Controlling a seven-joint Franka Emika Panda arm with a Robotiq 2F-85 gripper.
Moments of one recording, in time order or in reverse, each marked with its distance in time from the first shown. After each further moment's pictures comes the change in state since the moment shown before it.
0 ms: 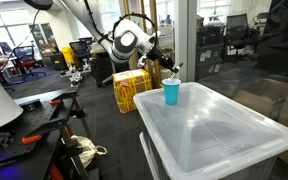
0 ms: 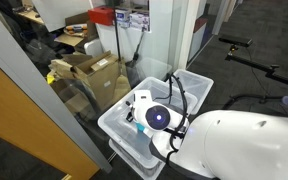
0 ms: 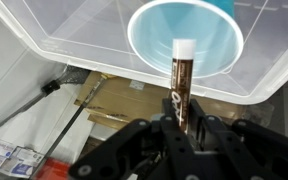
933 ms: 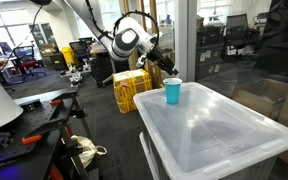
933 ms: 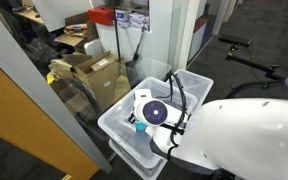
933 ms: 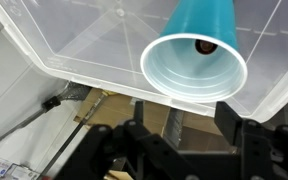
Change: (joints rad) arm -0.037 -0.051 0.022 -0.009 -0.073 -0.082 0.000
